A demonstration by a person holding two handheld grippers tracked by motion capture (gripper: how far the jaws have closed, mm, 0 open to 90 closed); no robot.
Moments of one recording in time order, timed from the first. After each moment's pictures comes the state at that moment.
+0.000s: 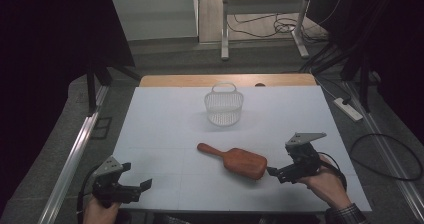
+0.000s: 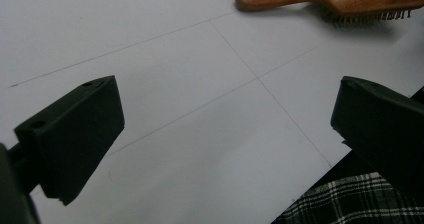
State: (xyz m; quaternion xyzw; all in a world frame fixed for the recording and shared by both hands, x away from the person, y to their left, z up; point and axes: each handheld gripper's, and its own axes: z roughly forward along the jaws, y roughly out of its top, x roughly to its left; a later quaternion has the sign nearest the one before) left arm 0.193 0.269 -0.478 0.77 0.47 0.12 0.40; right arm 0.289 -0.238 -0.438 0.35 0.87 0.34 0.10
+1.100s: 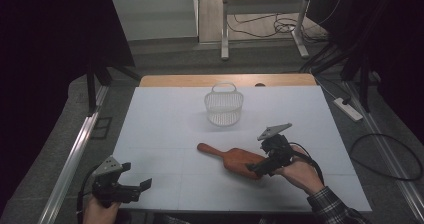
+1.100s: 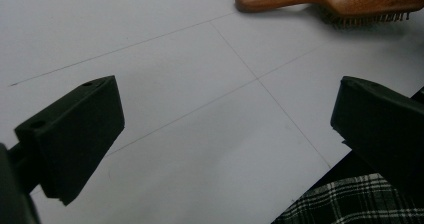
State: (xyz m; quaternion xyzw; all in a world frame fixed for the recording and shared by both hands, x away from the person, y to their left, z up) left arm 0.193 0.270 -0.479 0.77 0.48 0.12 0.40; right arm 0.314 -0.179 -0.446 0.31 0.90 0.31 0.08
